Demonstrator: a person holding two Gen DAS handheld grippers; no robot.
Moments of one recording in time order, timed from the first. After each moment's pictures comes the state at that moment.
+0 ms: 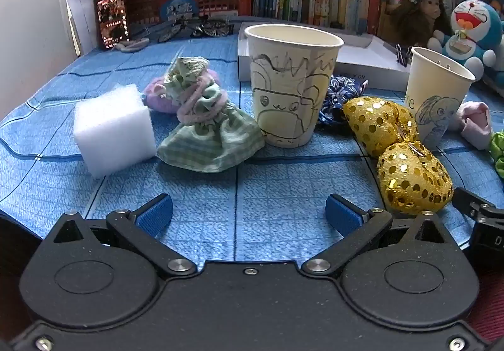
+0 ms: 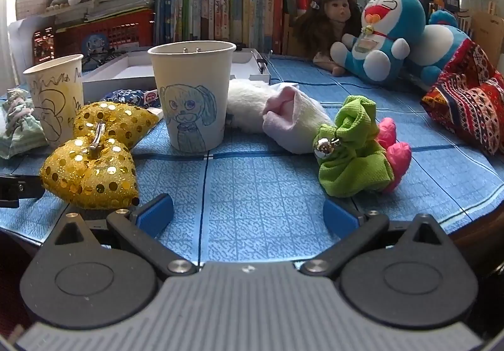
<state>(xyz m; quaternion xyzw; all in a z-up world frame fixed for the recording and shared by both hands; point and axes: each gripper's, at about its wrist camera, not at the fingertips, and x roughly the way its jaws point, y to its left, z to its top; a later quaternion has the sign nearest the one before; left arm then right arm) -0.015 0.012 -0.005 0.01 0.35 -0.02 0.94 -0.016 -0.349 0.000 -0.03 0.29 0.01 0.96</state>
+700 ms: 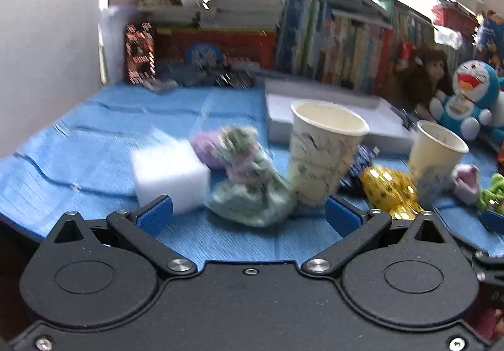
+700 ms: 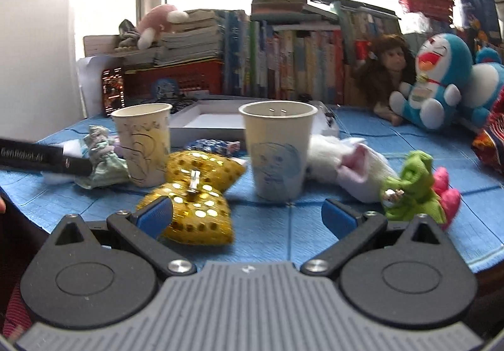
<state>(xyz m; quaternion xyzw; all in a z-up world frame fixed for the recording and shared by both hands) -0.032 0.063 0.036 -0.04 0.26 -0.01 0.96 -0.040 -0.319 0.025 -0.02 0.21 0.14 0.97</state>
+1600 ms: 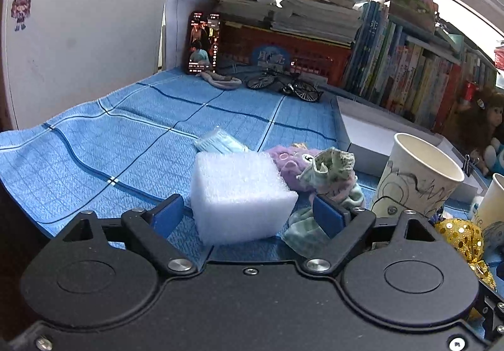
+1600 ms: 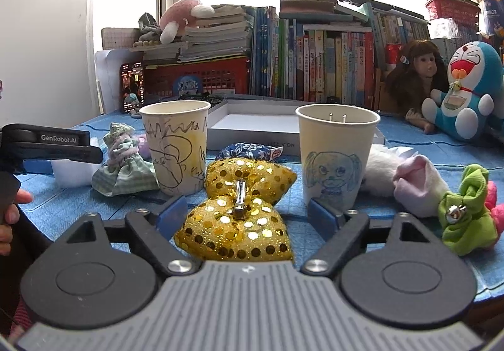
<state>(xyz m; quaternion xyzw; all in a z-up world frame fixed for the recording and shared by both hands) 0.012 0.111 0.010 -0.11 0.26 0.09 0.95 -0.023 -0.280 0.015 -0.02 0.21 0.16 0.96</state>
